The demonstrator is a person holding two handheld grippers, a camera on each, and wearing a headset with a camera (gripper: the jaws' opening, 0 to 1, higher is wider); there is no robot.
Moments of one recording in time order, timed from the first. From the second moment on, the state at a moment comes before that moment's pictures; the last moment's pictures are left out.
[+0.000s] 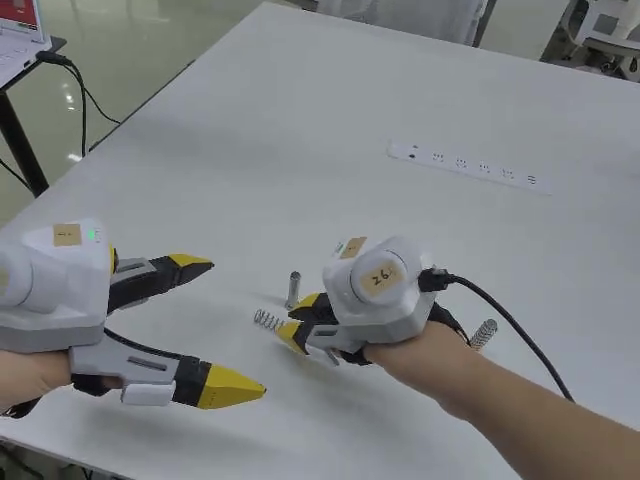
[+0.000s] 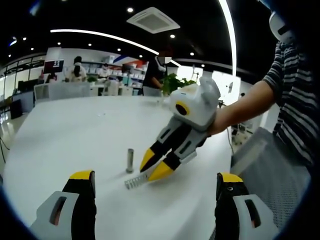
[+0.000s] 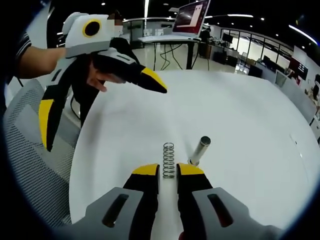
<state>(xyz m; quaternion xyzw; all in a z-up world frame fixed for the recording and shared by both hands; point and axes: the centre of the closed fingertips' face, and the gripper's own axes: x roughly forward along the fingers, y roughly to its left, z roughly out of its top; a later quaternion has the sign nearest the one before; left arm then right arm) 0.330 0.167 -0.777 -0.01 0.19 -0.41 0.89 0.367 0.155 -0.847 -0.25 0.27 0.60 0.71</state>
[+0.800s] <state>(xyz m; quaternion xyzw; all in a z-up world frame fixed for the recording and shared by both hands) 0.330 0.163 -0.778 -0.01 0.20 -0.41 0.89 0.362 0.143 -0.848 -0.27 0.26 0.61 0.70</state>
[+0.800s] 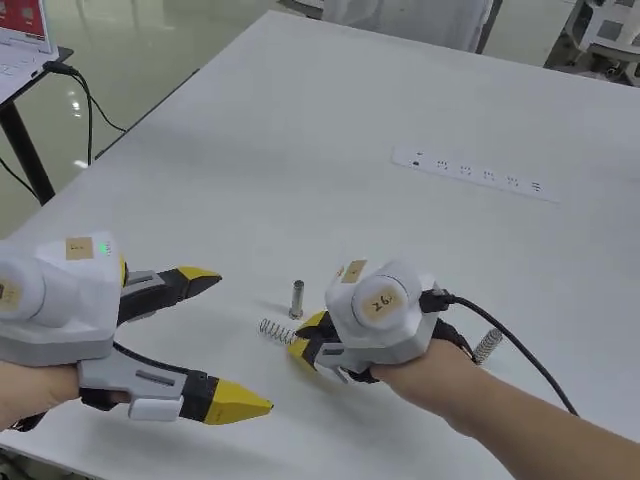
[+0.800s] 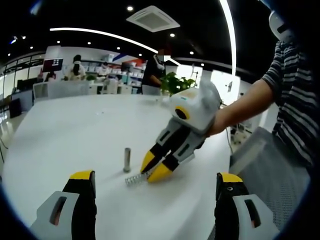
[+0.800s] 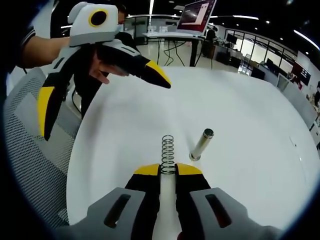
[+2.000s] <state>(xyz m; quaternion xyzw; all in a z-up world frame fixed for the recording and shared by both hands) 0.322 0.124 -0.767 0.00 0.19 -0.47 0.86 0.345 0.051 -0.765 -0.25 0.20 0.61 0.73</state>
